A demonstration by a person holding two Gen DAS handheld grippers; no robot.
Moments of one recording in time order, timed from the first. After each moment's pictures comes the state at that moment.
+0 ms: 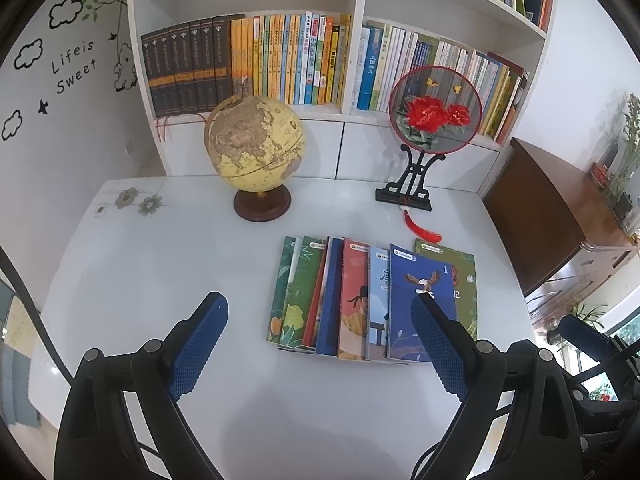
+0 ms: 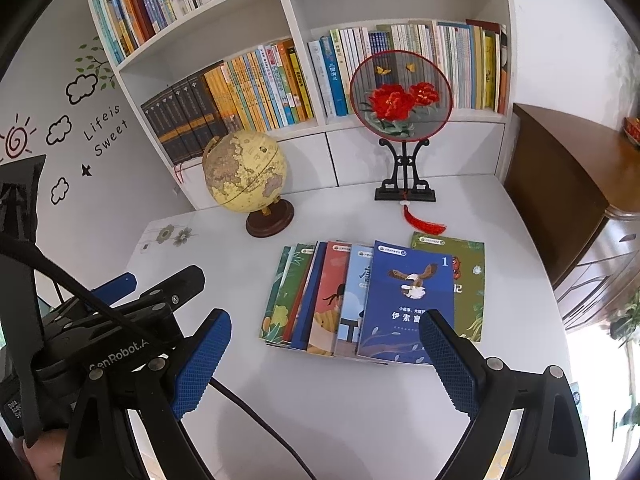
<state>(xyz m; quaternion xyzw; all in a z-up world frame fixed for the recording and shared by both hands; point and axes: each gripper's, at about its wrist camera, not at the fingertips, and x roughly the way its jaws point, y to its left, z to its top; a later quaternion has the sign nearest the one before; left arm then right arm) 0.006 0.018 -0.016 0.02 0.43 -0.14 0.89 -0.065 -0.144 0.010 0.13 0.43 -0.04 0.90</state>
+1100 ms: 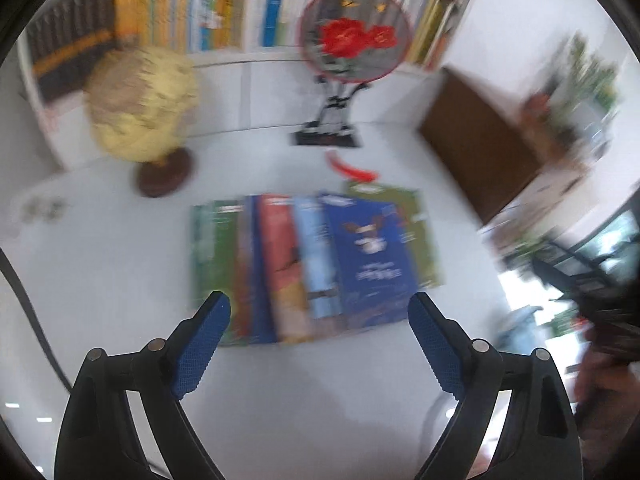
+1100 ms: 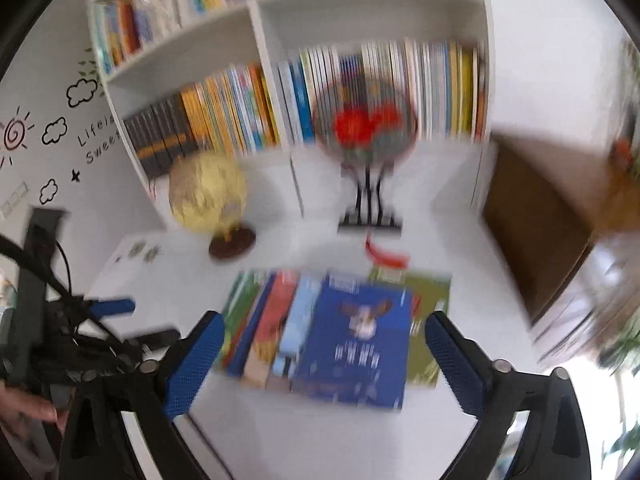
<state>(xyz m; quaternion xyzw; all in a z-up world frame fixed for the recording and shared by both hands) 0.043 -0.020 -0.090 0.02 0.49 -0.33 0.81 -0.065 -0.223 -0.038 0.10 0.39 -0.05 0.91</state>
